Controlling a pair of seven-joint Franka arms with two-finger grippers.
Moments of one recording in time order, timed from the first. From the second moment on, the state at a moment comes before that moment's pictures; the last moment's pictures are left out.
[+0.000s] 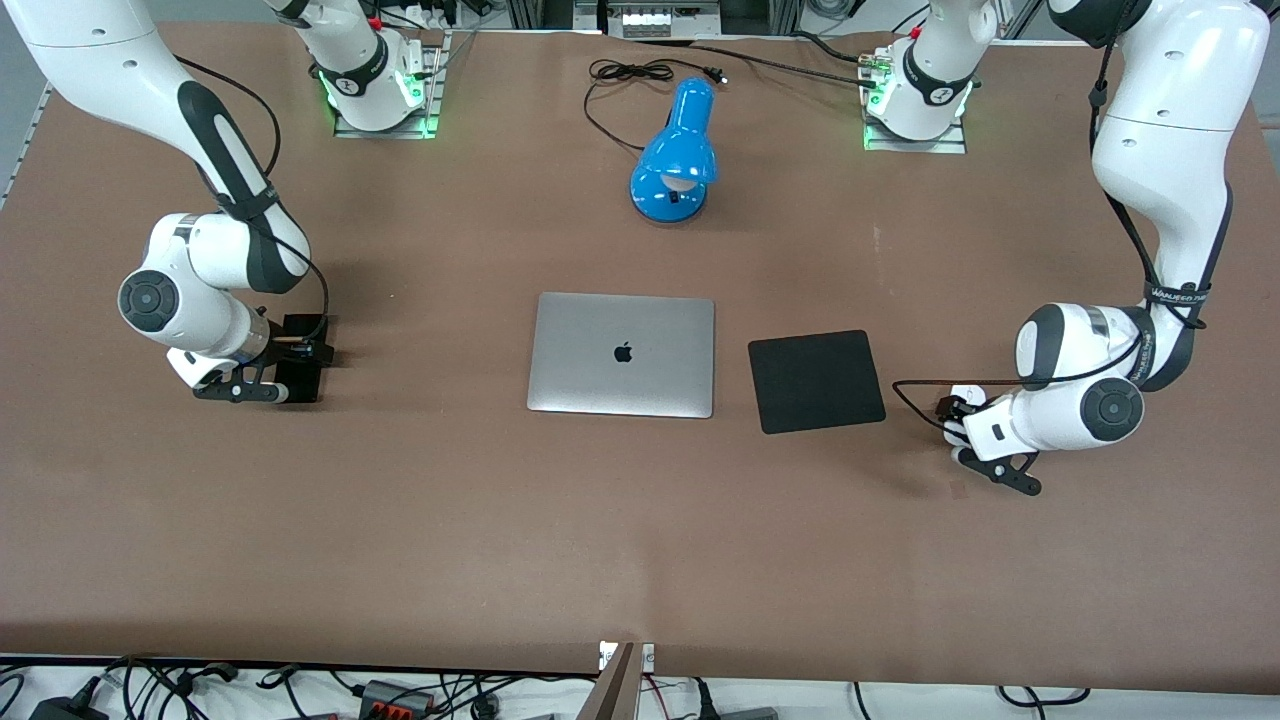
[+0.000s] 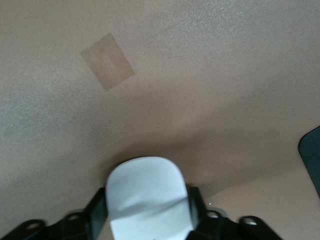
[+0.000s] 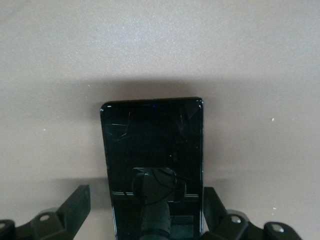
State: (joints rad) left arm 0.18 0.73 -0.19 -1.68 0.16 2.23 0.34; right arm -0.10 0.47 0.02 -2.13 -0.09 2.49 0.02
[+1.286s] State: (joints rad) left arm -0.07 0.74 -0.26 -1.59 0.11 2.00 -0.10; right arm -0.10 0.48 0.03 -2.08 -0.09 2.44 0.02
